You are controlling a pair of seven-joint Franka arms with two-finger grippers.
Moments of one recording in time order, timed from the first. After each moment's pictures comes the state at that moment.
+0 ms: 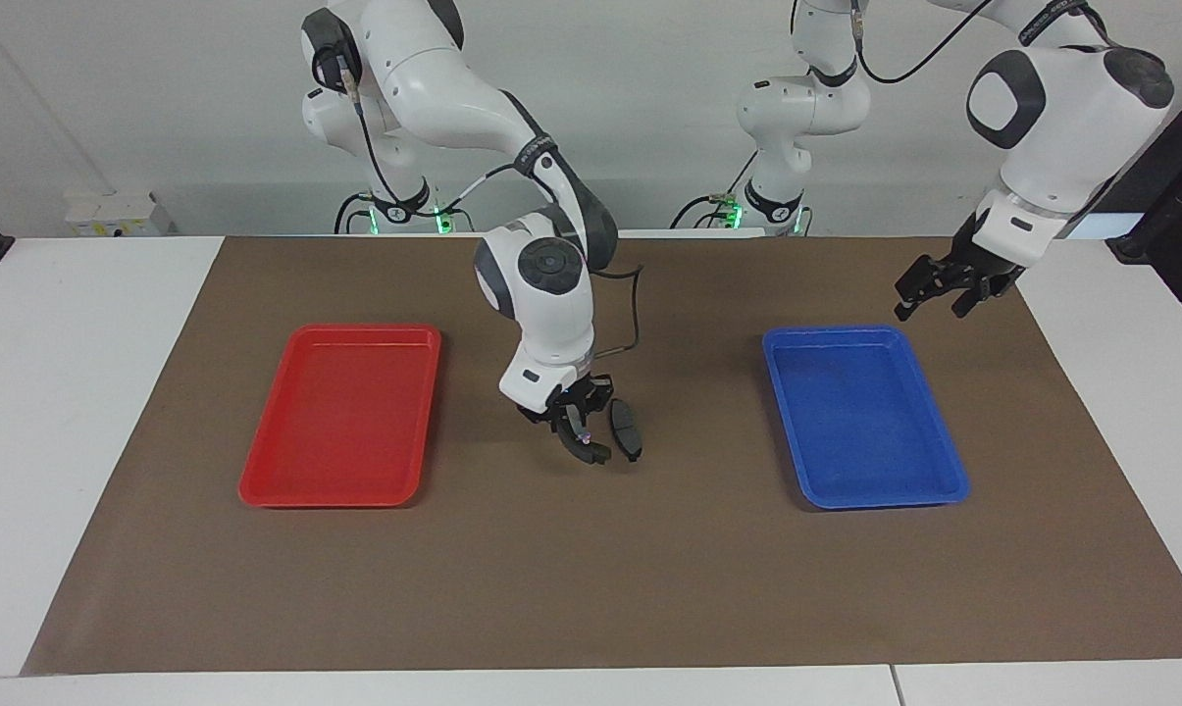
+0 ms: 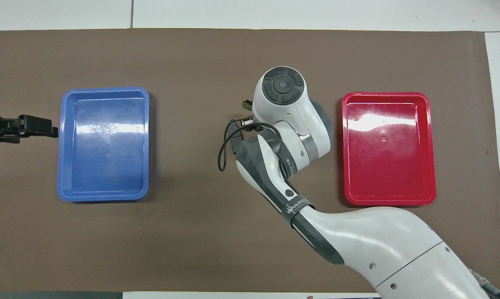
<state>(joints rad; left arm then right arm) 0.00 -0.08 0.04 -1.86 -0.10 1.80 0.04 0.52 0.55 0.02 -1.52 0.02 2.10 0.40</state>
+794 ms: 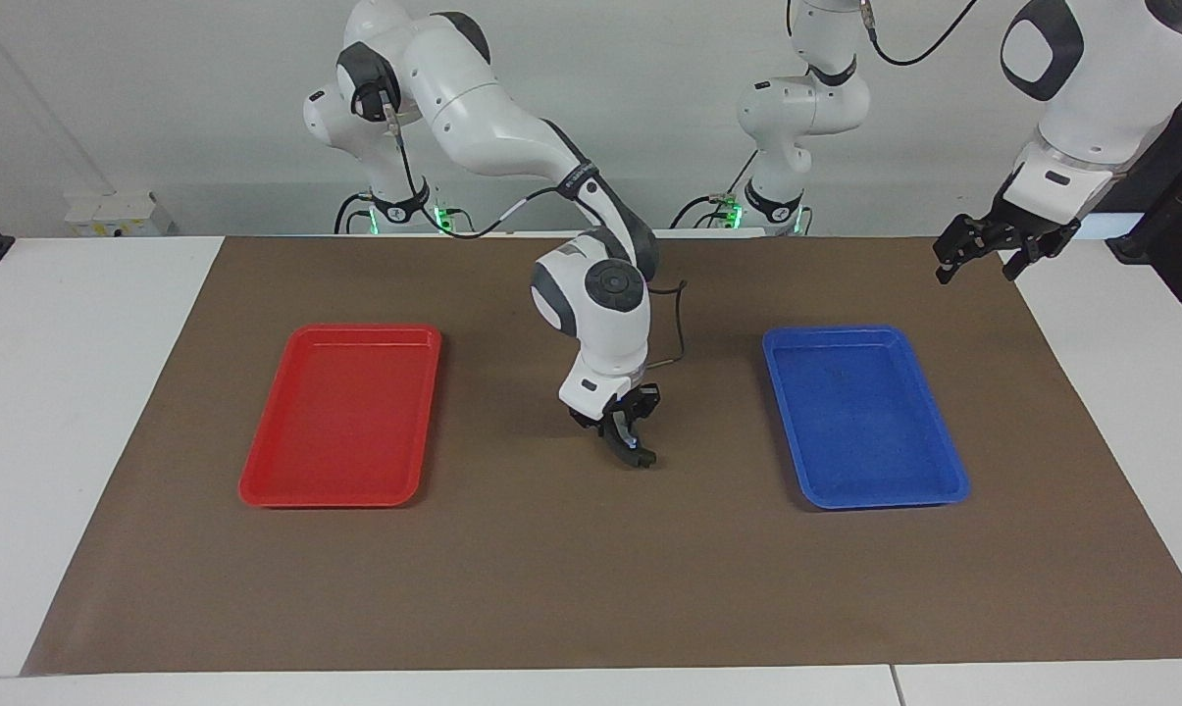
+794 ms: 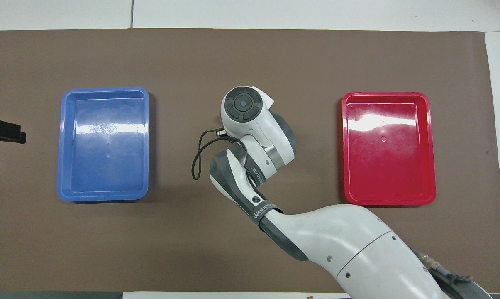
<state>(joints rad) 0.01 -0.08 0.03 -1.73 0.02 1.64 0.07 0.60 0.67 0.02 -1.44 0.02 2.14 0.48</state>
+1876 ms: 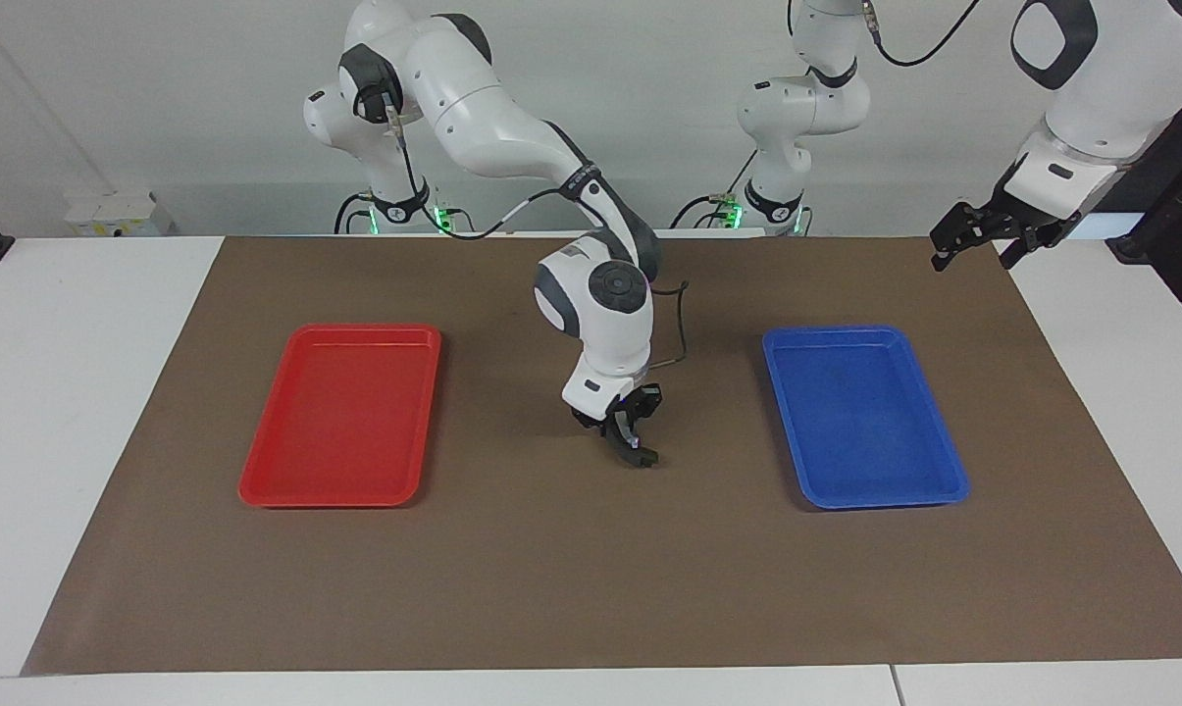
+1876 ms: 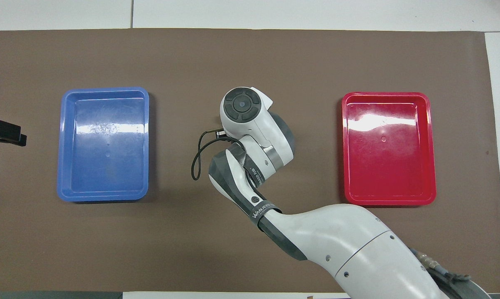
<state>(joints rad) 0.01 -0.05 0.02 -1.65 0.01 1.54 0.08 0.60 0.67 0.02 -1.44 0.02 2.14 0.48</state>
